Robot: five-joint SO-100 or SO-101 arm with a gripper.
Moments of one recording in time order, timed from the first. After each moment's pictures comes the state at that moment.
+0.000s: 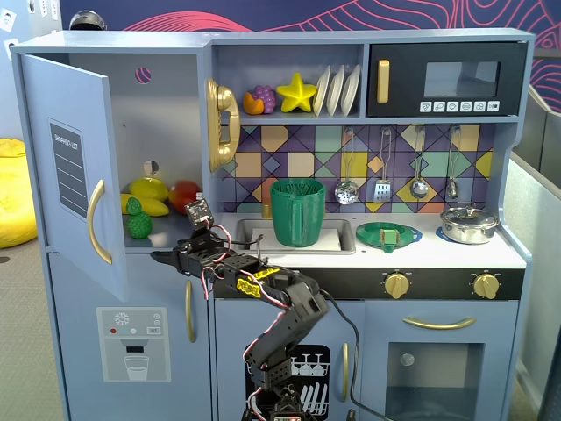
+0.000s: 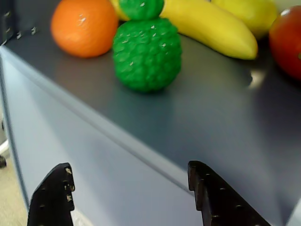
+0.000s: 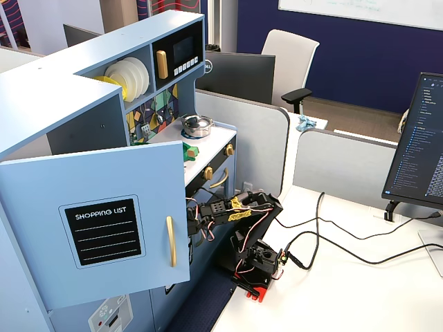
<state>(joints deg) -42.2 126.7 133.1 -6.7 -98.7</state>
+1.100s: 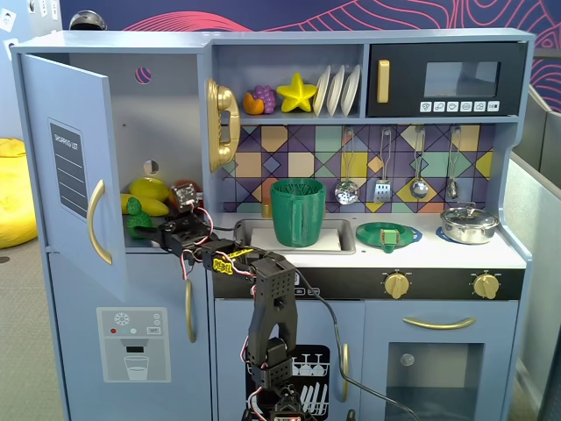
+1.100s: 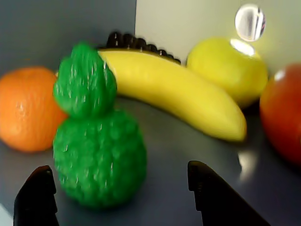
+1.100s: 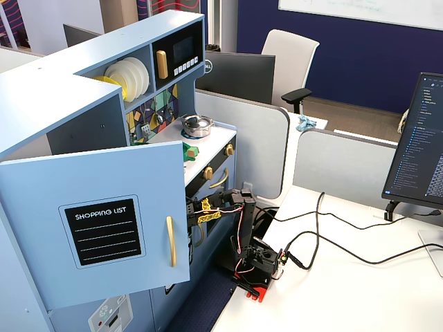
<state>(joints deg) -39.9 94.8 103.9 -17.2 -97.0</state>
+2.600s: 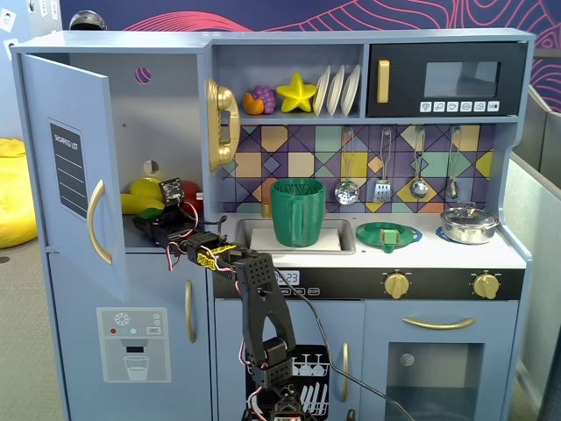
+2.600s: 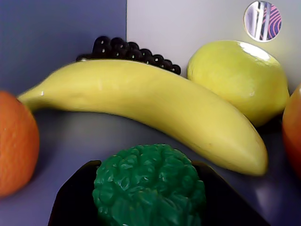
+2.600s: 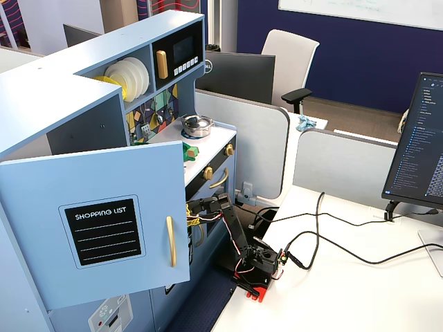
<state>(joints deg) -40.0 73.4 77.1 -10.9 -97.6</state>
